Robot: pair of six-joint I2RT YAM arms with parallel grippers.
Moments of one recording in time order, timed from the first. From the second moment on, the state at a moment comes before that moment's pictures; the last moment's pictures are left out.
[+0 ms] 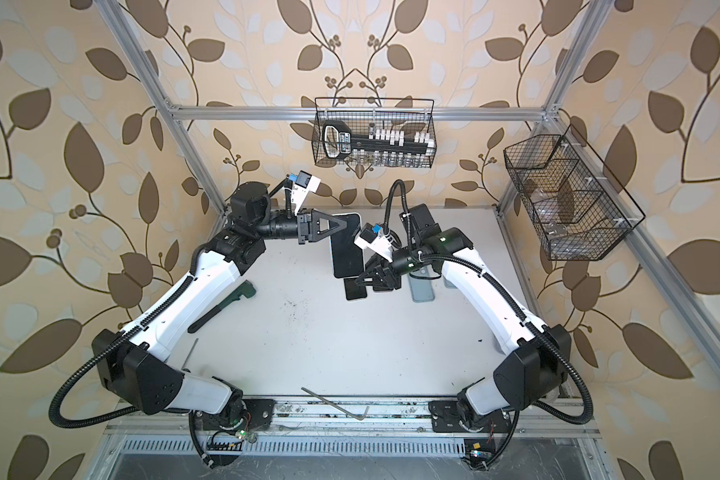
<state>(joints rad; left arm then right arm) -0.38 1.43 1.42 -0.07 1.05 -0.56 0.43 1.50 1.48 -0.95 -0.96 -0.51</state>
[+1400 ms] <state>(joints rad) -0.38 1.43 1.35 0.17 1.10 -0.75 0.39 1.50 1.48 -0.99 -1.10 -0.60</state>
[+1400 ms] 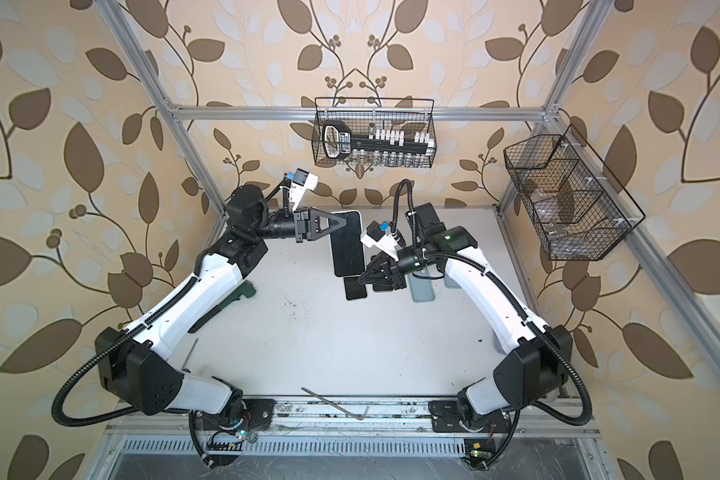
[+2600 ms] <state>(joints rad) -0.37 1.43 1.34 0.24 1.11 -0.86 0.40 1.54 1.47 -0.93 -1.16 -0.63</state>
